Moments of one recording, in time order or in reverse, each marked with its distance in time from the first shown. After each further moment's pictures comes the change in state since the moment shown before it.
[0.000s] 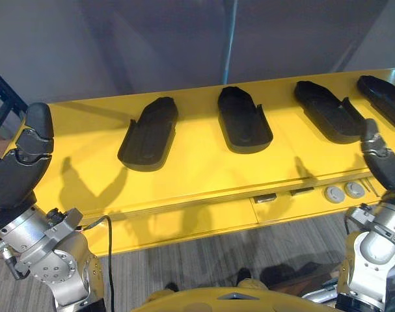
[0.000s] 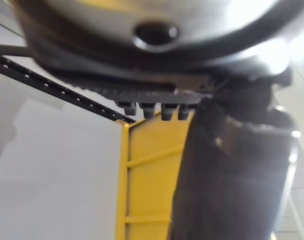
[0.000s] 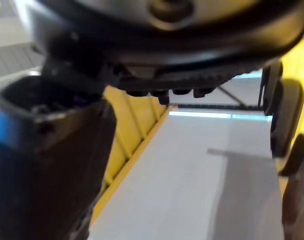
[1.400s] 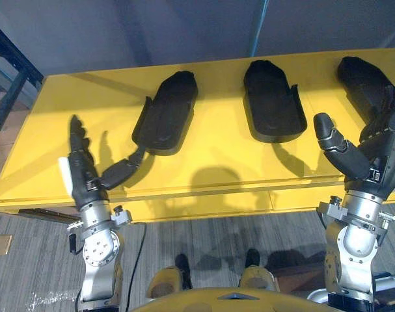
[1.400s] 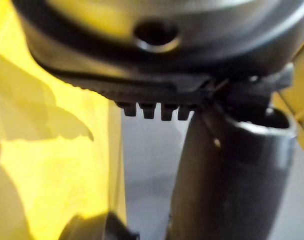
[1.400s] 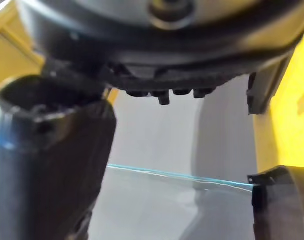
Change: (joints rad) left arm 0.040 0.058 -0.237 0.210 0.250 0.416 0.206; right arm 0.019 -0.054 0.184 -0.035 0.105 -0.029 0.063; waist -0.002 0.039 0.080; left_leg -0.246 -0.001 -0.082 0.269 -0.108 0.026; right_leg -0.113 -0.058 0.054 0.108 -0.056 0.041
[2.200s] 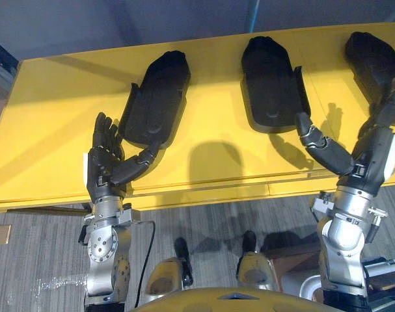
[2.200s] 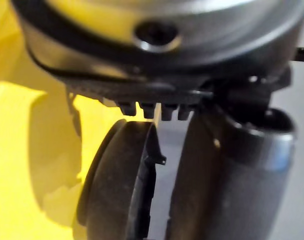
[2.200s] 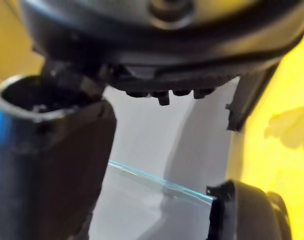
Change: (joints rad) left arm -0.033 -0.005 -0.070 0.004 -0.315 0.041 -0.329; right arm -0.046 -0.027 0.028 -0.002 -0.275 0.005 -0.195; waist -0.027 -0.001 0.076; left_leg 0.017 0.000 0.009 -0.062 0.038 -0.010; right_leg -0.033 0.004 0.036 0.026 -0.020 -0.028
